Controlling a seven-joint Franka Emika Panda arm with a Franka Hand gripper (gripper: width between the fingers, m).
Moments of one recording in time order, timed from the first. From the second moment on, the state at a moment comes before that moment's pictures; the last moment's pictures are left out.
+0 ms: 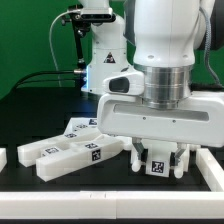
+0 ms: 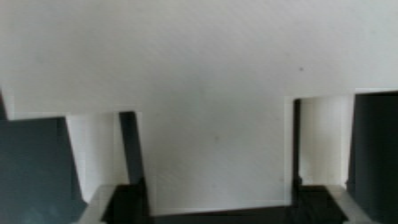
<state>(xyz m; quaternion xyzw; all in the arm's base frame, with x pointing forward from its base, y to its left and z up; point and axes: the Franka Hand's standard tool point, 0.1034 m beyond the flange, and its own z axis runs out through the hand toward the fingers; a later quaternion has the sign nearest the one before) 0.581 0.055 0.029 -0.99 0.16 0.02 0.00</state>
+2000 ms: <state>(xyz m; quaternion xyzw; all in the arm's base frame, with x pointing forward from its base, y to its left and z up) 0.577 0.004 0.048 -0.91 0.09 0.40 0.03</state>
